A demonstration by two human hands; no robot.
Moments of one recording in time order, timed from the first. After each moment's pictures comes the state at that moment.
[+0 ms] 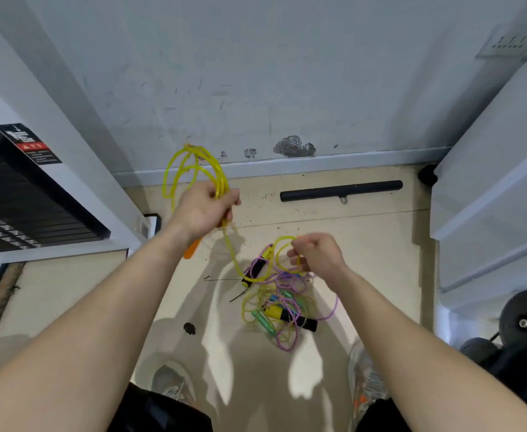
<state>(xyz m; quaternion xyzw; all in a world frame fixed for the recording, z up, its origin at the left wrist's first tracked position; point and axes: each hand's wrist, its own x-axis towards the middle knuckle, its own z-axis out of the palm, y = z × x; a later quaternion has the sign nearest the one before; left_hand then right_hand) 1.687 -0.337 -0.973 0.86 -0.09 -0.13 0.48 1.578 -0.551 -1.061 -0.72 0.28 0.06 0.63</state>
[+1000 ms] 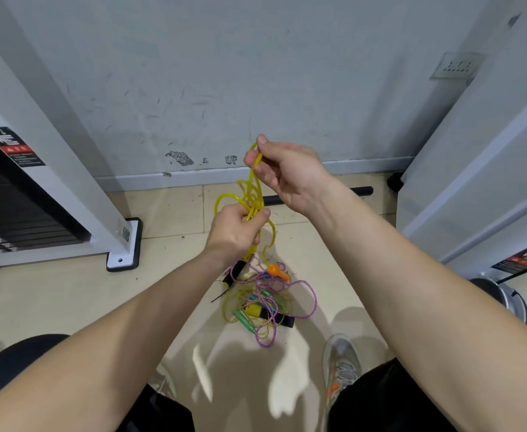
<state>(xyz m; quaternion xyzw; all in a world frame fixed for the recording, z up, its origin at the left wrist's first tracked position) 1.607 -0.408 -0.964 0.85 -0.08 -0.12 0.51 1.611 -0.527 -0.868 -0.50 0.18 -0.02 0.85</state>
